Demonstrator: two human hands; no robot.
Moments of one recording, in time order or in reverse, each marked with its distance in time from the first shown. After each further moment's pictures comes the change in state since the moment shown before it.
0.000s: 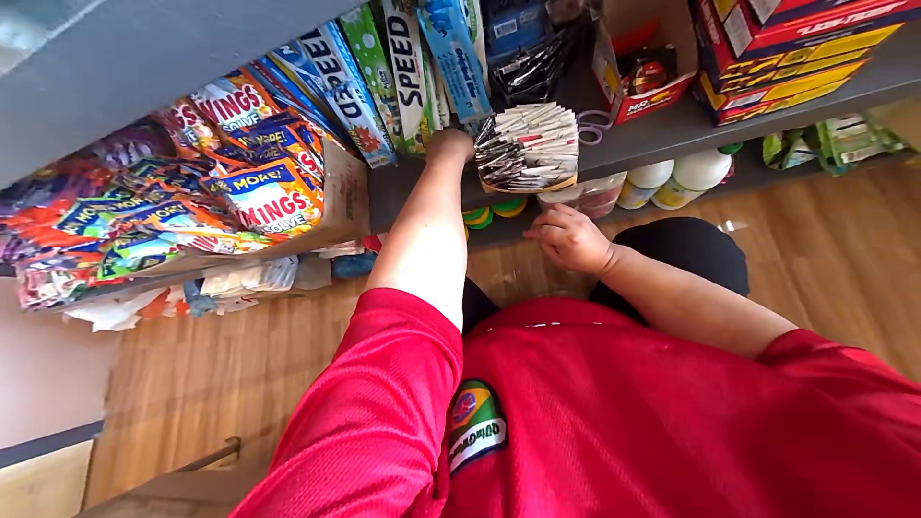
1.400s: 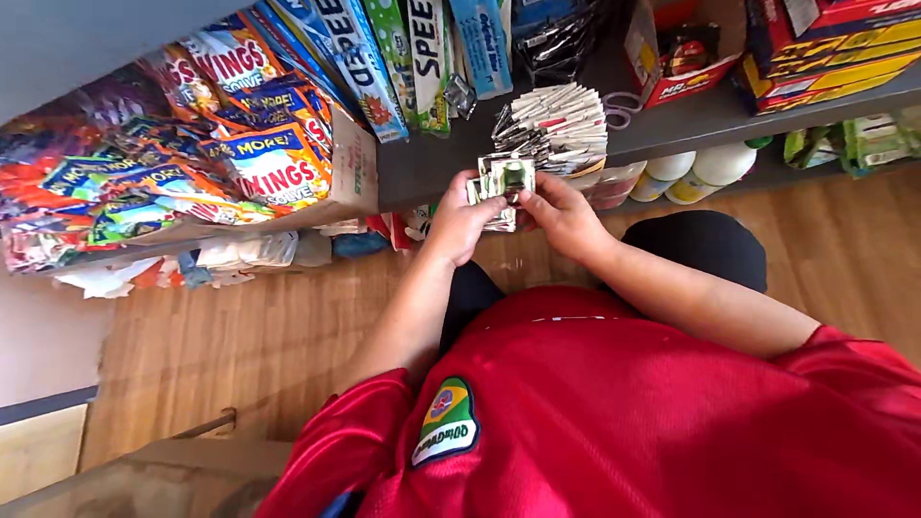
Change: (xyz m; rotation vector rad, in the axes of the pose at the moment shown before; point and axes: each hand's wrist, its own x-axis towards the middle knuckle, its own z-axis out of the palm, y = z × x) left_hand -0.131 -0.071 0.079 -1.497 -0.035 0.392; right_hand 0.079 -0.069 -0.013 0.806 -0.027 0.968
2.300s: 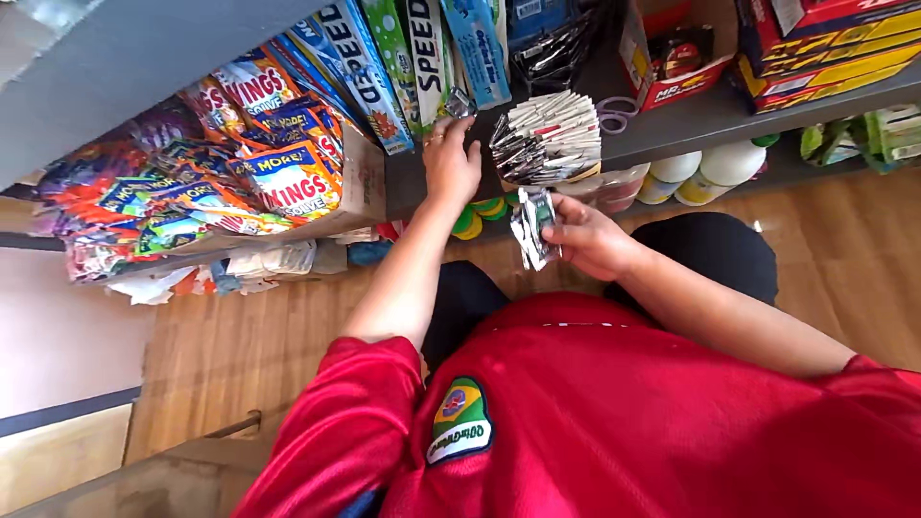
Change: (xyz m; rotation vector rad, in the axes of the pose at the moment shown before) left_hand 0.085 0.019 -0.016 1.061 0.243 0.428; right_hand -0.024 0.012 -0.033 0.572 -0.270 0.189
